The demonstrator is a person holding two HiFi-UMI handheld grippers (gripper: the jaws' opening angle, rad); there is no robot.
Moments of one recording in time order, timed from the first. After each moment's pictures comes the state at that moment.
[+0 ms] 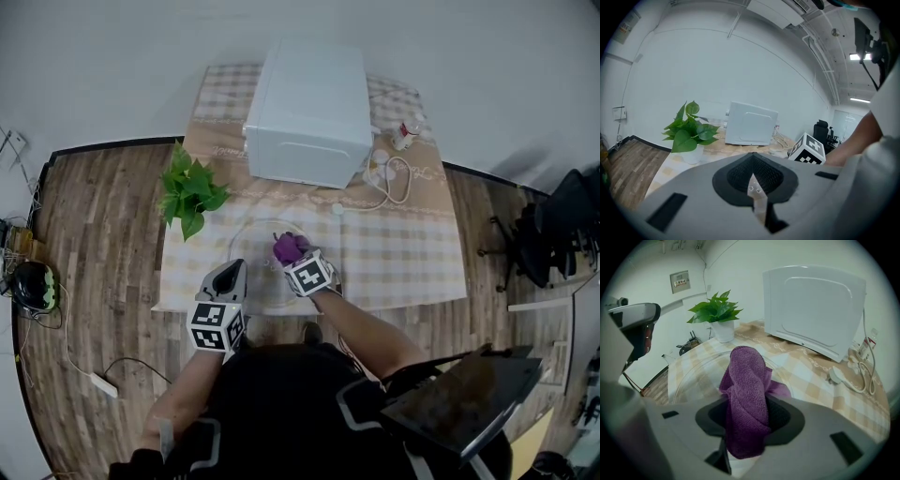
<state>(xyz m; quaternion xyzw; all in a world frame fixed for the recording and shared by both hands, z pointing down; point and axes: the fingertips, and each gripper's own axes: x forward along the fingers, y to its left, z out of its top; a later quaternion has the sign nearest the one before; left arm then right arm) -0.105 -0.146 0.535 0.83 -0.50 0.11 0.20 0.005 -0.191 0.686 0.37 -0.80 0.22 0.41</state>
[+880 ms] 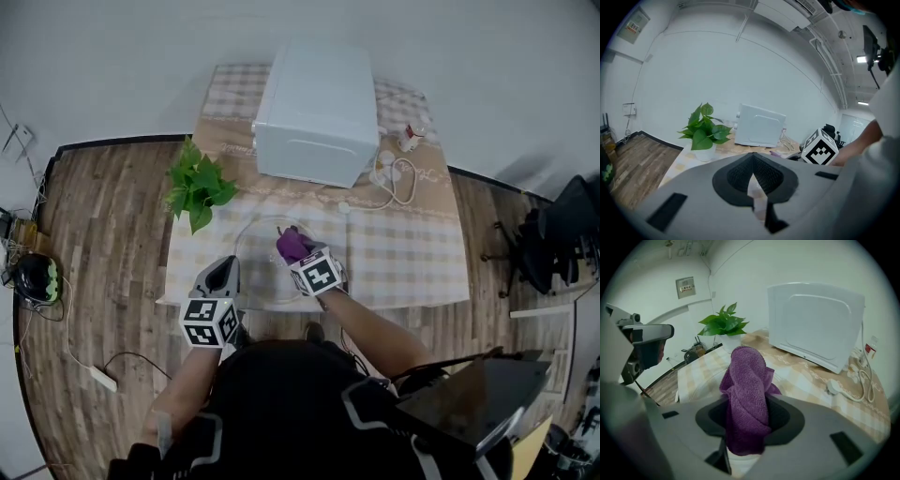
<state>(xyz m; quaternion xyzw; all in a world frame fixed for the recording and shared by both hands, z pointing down) -0.138 -0.137 0.531 0.81 -0.54 0.09 0.22 -0.006 -0.183 0.650 0.36 -0.82 0.21 0.38</state>
